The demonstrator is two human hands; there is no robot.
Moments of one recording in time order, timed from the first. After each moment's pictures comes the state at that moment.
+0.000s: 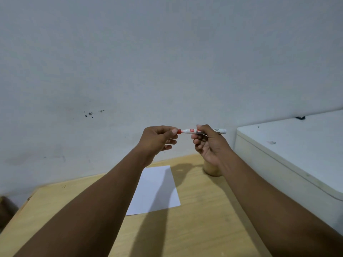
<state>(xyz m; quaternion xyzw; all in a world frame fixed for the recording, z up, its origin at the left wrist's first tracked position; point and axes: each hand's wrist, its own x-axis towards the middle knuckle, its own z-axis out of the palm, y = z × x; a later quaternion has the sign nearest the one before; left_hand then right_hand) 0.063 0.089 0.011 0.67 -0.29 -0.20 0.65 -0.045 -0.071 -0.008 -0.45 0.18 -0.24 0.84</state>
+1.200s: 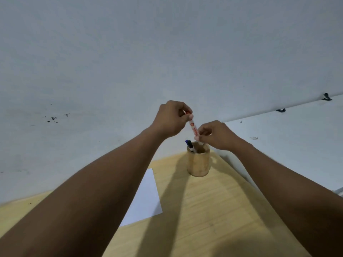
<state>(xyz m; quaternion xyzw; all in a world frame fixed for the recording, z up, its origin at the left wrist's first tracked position) 0.041 -0.023 0.053 0.77 -0.50 0.04 0.40 -0.076 -0.179 -0.011 -0.90 0.20 -0.22 0.32</state>
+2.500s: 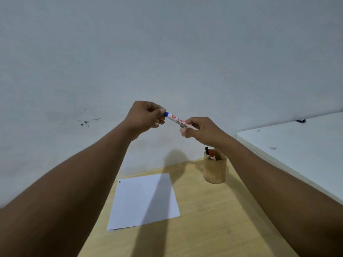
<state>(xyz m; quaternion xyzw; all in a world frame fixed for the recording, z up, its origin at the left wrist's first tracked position) 0.101 0.084 0.089 0.75 -0.38 -0.04 0.54 -0.029 -0.098 0.034 -0.84 0.11 -0.23 0.47</state>
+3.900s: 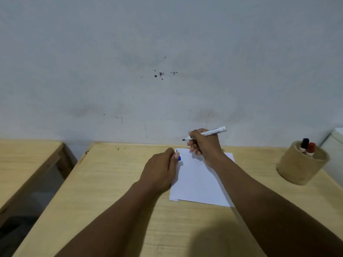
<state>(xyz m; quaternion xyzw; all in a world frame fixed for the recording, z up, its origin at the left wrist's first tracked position) 0.144 0.241 -0.154 0.86 -0.31 0.07 0.39 0.135 0.063 -0.106 -0.67 0.23 -0.15 0.69</state>
